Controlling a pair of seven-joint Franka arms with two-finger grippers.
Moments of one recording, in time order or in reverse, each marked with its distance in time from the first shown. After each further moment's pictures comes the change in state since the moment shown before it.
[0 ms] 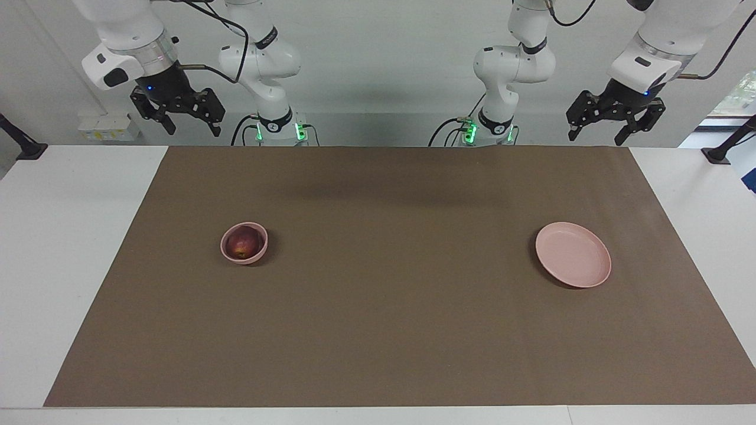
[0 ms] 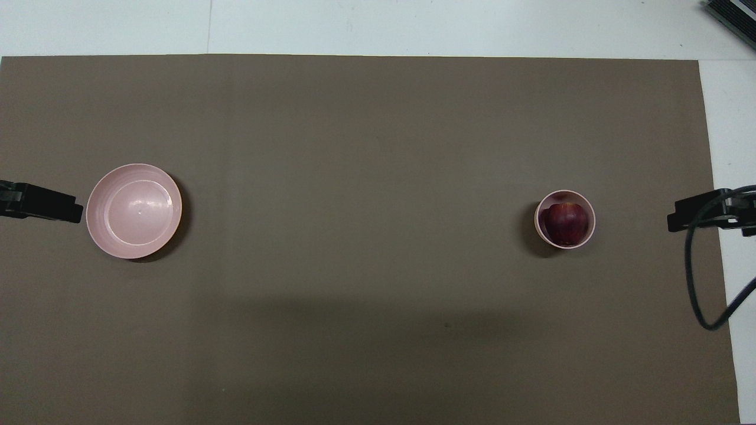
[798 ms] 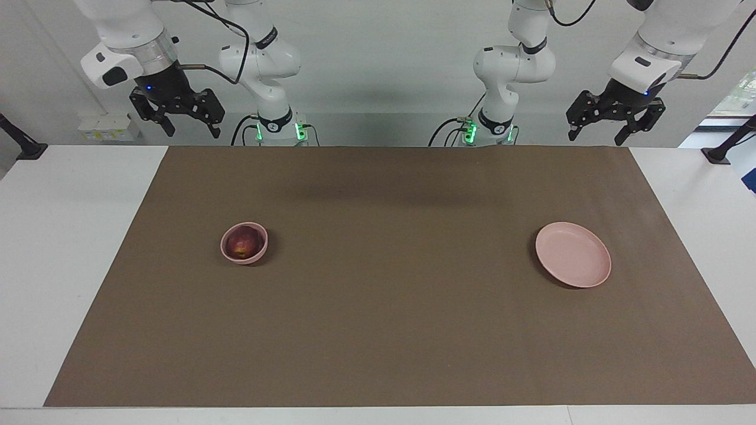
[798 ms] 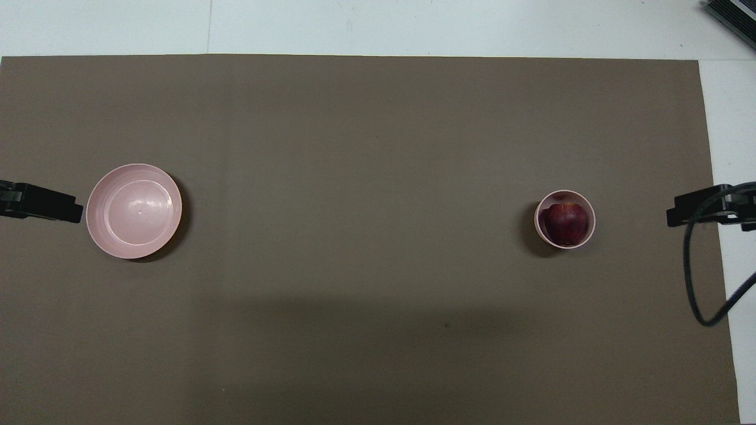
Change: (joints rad) left arm 0.000 0.000 0.000 0.000 0.000 0.000 0.000; right arm 0.000 0.000 0.002 0.002 0.000 0.018 0.000
